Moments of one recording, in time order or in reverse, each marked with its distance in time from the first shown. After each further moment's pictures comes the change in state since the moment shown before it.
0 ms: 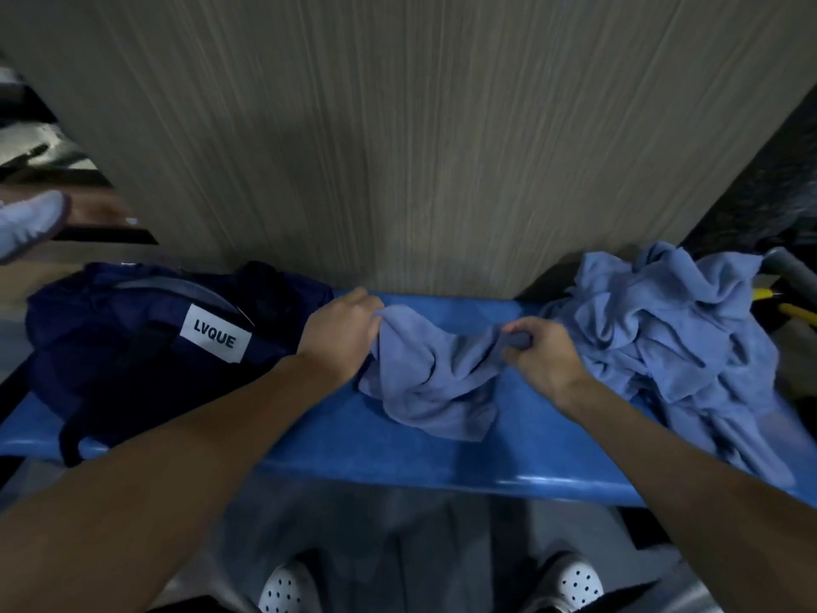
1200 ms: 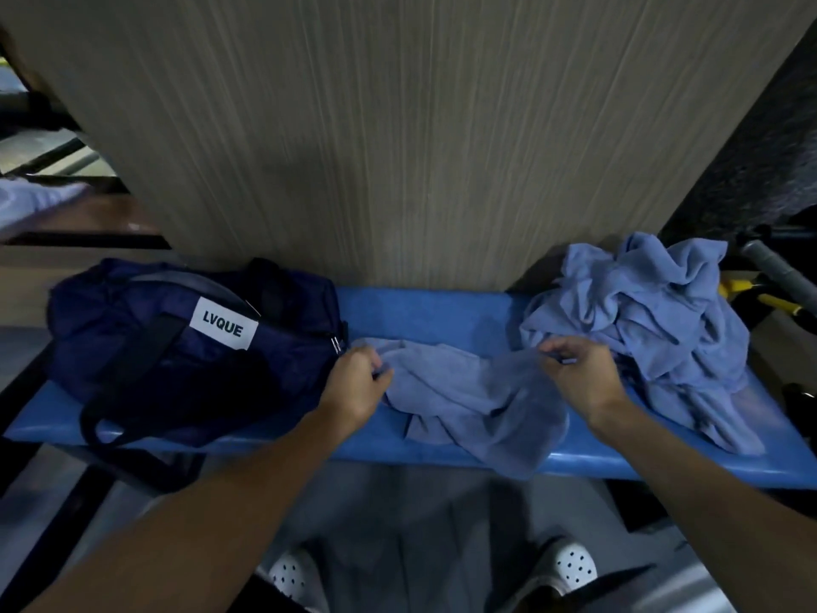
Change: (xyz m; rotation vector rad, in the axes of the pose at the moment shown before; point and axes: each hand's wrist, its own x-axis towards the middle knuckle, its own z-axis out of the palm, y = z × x) left_hand -0.062 0.011 0.055 -0.339 -0.088 -0.317; right_hand -0.045 0.038 -0.034 0.068 0.156 0.079
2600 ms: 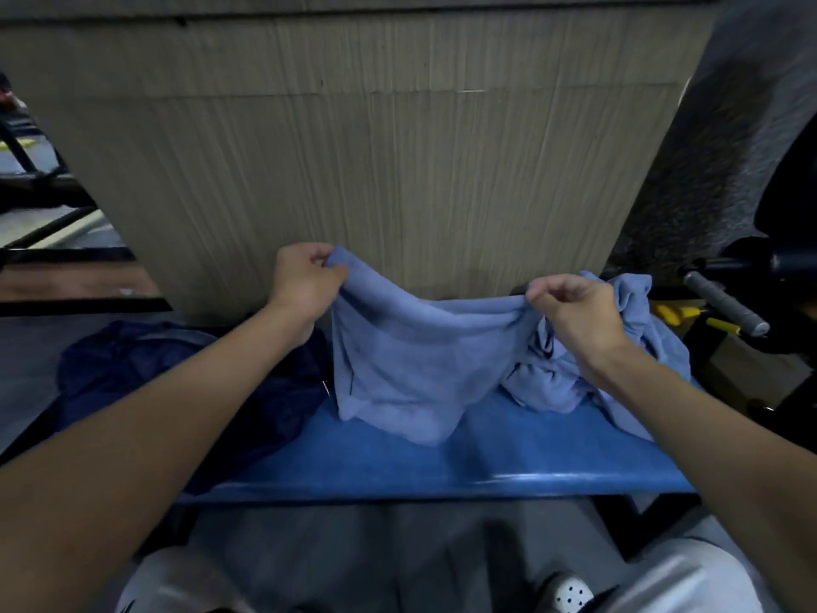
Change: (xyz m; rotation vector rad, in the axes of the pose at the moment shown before) left_hand 0.030 0.130 -0.152 -0.517 0.311 0.016; right_hand 0.003 -0.110 -0.066 0.362 0.112 -0.147
